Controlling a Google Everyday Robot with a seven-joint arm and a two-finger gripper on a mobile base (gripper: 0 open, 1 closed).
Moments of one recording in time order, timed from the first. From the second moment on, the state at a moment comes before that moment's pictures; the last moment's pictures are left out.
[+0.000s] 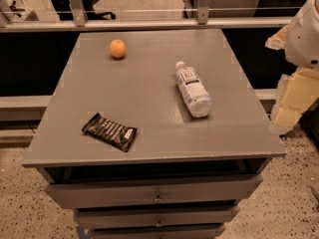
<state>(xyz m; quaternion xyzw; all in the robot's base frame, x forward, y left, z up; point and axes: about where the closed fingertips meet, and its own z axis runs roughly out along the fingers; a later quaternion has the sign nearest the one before) 0.438 -0.216 0.978 -0.60 0.78 -0.04 0.16</state>
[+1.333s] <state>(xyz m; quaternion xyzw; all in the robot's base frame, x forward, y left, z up) 0.491 -0.030 0.913 -0.62 0.76 0.04 0.20</state>
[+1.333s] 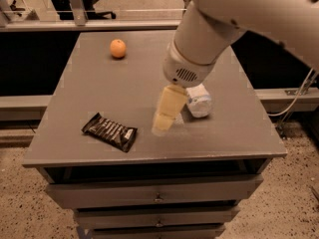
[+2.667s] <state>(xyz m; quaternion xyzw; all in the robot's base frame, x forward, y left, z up) 0.496 0.091 0.842 -0.56 0.80 0.08 0.20</state>
